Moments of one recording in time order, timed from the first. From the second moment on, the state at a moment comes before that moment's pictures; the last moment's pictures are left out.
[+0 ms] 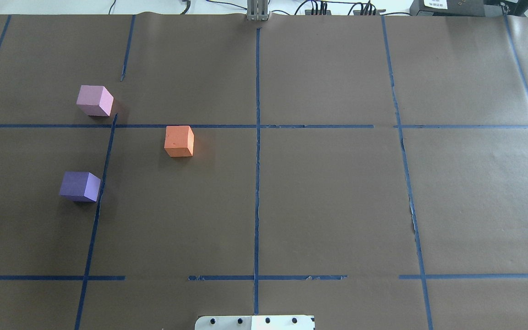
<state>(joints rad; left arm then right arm) -1.63 -1.61 -1.59 -1.61 -2.39 0.02 1.48 -1.59 1.63 -1.57 2.36 0.05</state>
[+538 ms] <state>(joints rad) -1.56 -1.62 -1.67 -1.64 -2.34 -0.06 1.48 -1.59 1.63 -1.58 2.36 0.05</state>
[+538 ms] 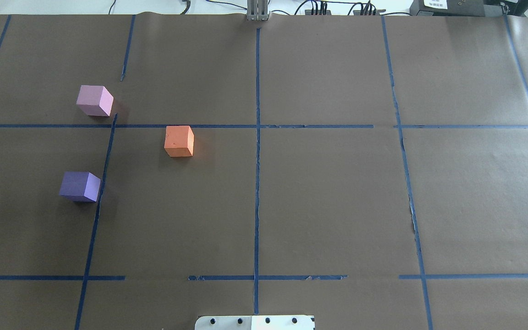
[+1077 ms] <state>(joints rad) -1.36 -1.73 -1.77 -1.65 -2.30 -0.38 1.48 -1.59 1.63 -1.57 2.36 0.05</state>
